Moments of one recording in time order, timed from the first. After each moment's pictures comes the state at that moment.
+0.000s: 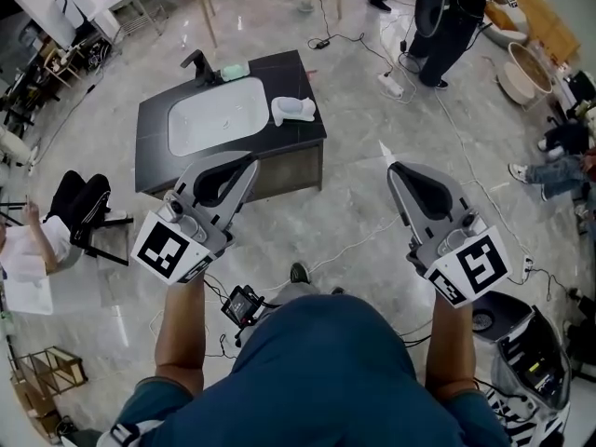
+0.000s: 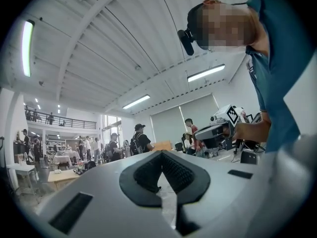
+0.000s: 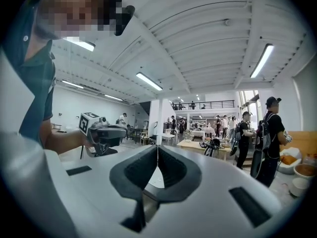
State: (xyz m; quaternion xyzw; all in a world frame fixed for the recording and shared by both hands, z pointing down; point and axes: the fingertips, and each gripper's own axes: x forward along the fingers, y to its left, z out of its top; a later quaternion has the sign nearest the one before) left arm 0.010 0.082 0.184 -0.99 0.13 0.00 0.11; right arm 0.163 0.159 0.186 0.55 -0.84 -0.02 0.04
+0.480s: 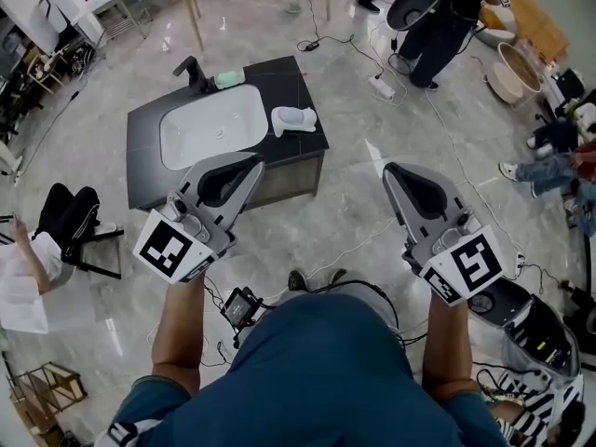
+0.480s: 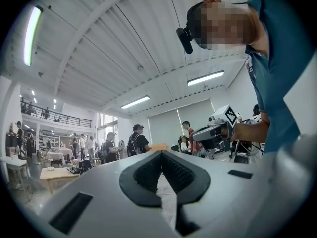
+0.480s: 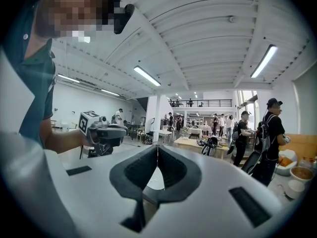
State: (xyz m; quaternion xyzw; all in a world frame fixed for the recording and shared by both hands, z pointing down) left arm -0.008 0.020 0.196 -0.99 0.10 0.01 0.09; right arm 0.133 0.096 0.192 0.56 -0.82 -0.02 0.06
